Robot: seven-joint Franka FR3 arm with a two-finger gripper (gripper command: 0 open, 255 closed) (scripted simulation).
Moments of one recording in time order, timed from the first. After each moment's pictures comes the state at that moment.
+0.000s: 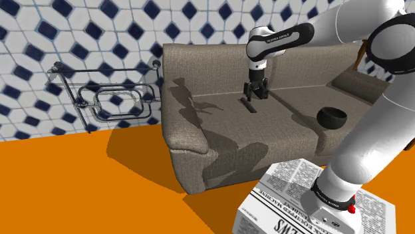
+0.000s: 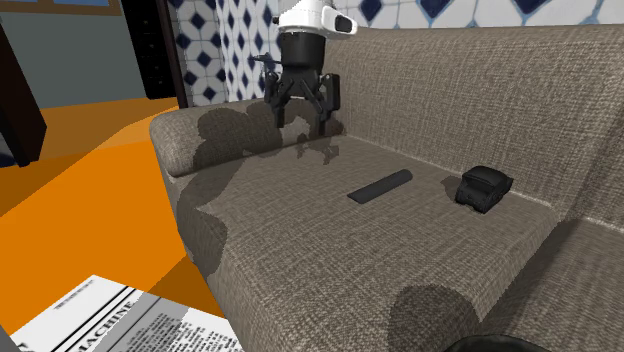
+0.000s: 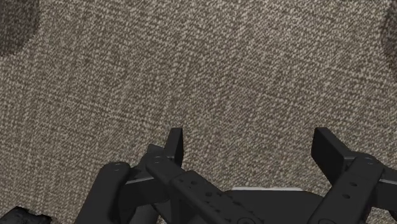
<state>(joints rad) -0.15 -0.08 -0.16 -2.07 -0.05 1.81 -0.01</state>
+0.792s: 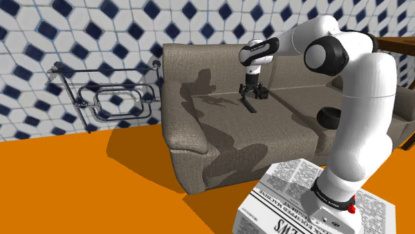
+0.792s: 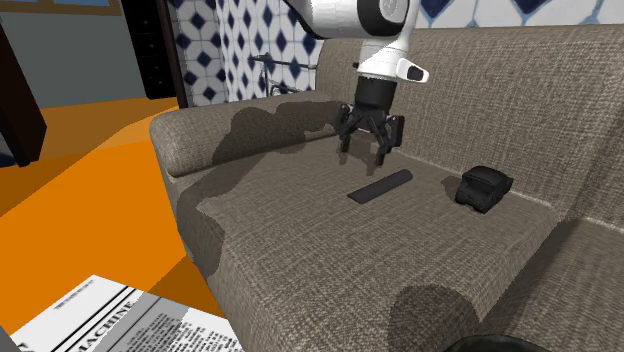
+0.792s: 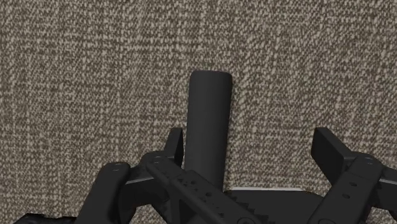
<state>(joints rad) -0.26 0.36 -0.23 -1.68 0.10 1.83 -0.03</state>
